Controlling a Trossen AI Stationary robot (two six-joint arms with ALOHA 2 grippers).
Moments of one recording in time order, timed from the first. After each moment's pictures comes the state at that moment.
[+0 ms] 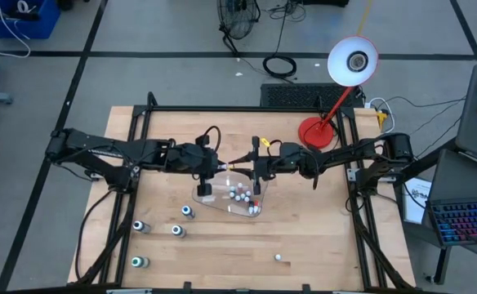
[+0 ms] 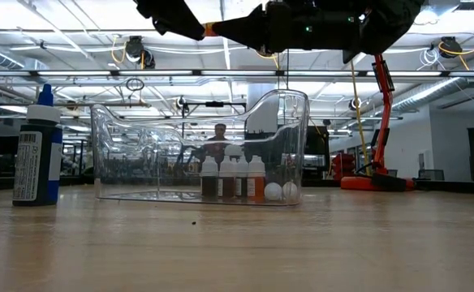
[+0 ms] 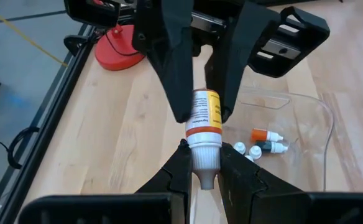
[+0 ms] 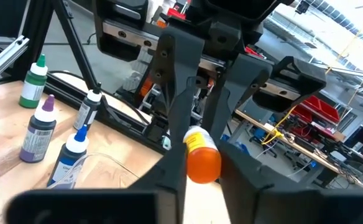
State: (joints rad) left arm -0.09 1.32 1.14 -0.45 -0.23 0.04; right arm -0.04 1.64 0.84 0.85 -0.08 -0.51
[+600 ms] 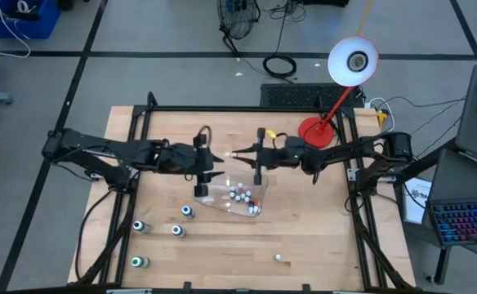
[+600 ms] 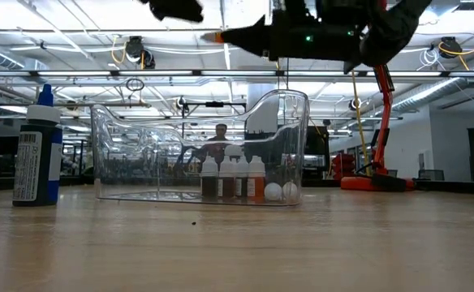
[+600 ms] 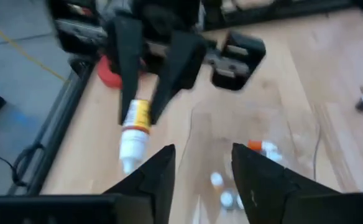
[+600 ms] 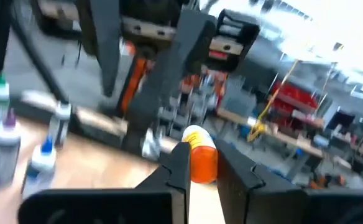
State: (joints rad) left arm -0.11 1.28 1.13 -0.42 -0.25 0.07; right arm -0.11 1.64 0.79 0.96 -0.08 -0.40
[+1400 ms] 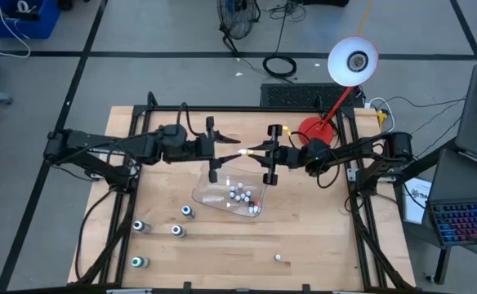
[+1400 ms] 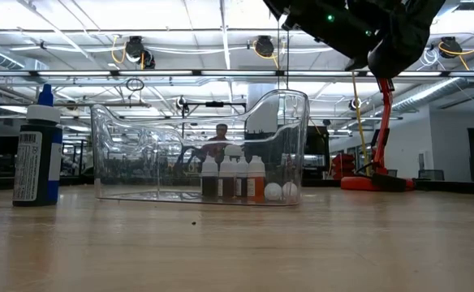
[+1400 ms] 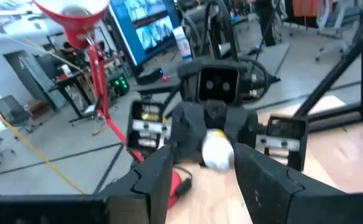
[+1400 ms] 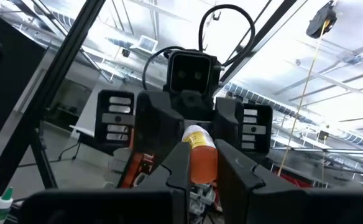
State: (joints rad) left arm 0.00 1.30 1.06 0.19 -0.09 0.33; right arm -0.12 1.64 0.68 1.52 -0.21 -0.31
